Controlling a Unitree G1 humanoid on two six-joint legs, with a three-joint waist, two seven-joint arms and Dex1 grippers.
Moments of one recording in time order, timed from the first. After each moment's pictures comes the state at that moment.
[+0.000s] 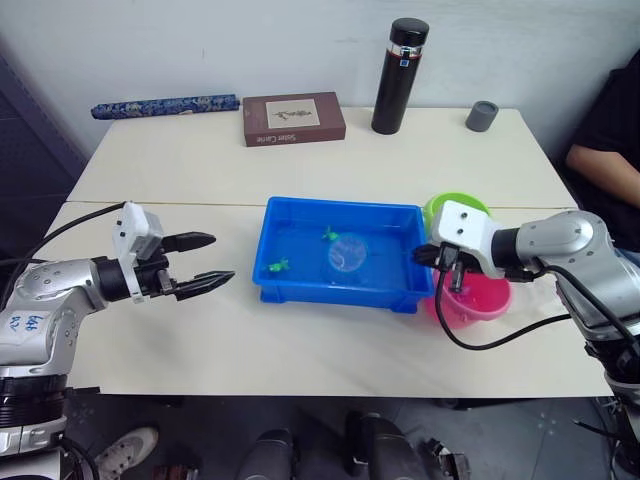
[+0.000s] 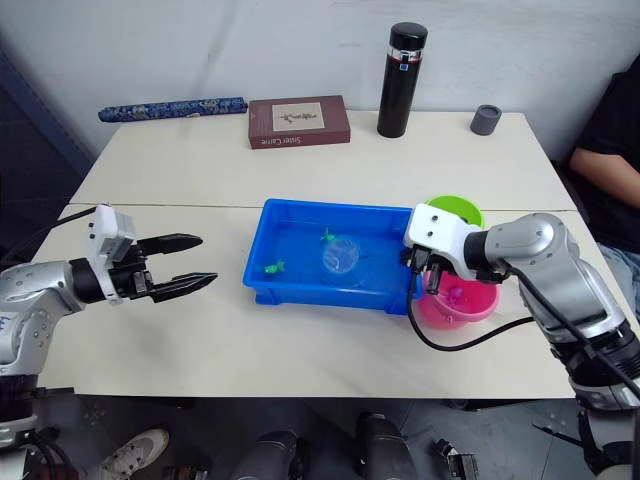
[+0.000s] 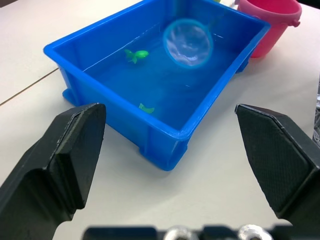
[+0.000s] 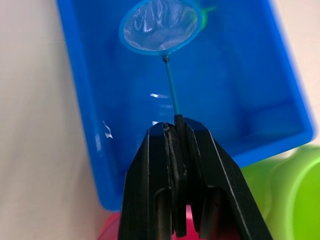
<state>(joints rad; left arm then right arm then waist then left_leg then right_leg) -0.28 0.82 0.28 -0.09 -0.53 0.50 -1.03 -0.66 -0.92 0.25 -0.23 0.11 0.72 1.13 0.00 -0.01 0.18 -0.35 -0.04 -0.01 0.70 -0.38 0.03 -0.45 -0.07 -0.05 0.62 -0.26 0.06</state>
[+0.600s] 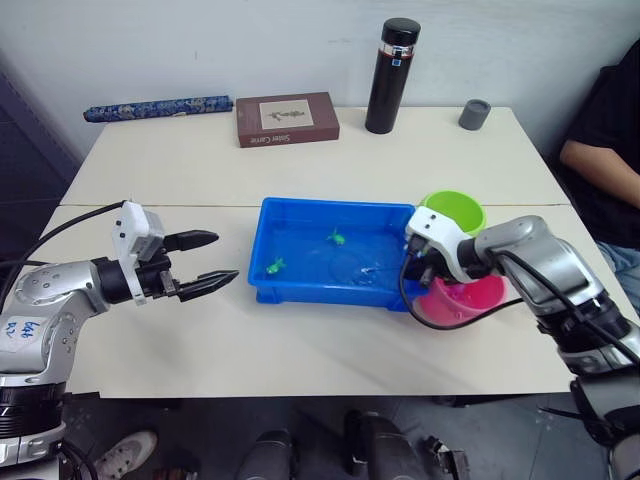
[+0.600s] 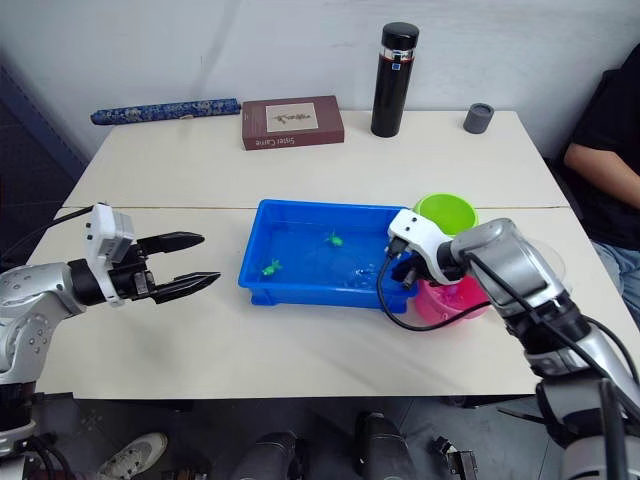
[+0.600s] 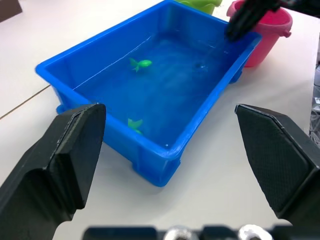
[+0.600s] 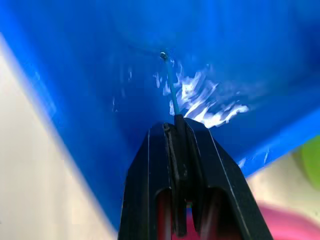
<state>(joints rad) -0.28 0.80 0.26 -0.15 -0.55 0.52 -1.00 -0.82 -0.72 0.37 0.02 0.11 1.05 0.98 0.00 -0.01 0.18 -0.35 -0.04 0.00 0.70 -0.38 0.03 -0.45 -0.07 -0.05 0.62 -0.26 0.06</state>
